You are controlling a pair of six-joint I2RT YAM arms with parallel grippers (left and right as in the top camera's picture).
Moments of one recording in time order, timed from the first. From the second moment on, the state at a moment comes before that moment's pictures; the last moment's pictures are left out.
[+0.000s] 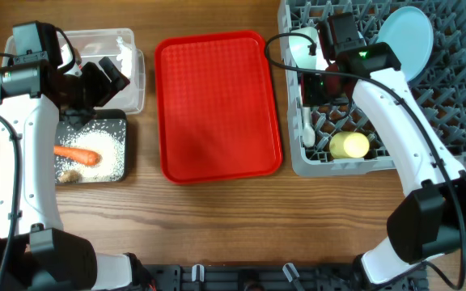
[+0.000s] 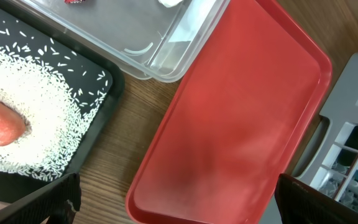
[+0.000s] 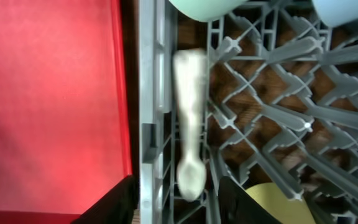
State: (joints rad) left arm 0.19 1.60 1.53 -1.13 0.26 -0.49; right arm 0.25 1.78 1.56 -1.05 -0.02 0.19
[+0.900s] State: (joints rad) left arm 0.19 1.60 1.53 -1.13 0.26 -0.49; right arm 0.25 1.17 1.70 -1.24 -0.07 0.18
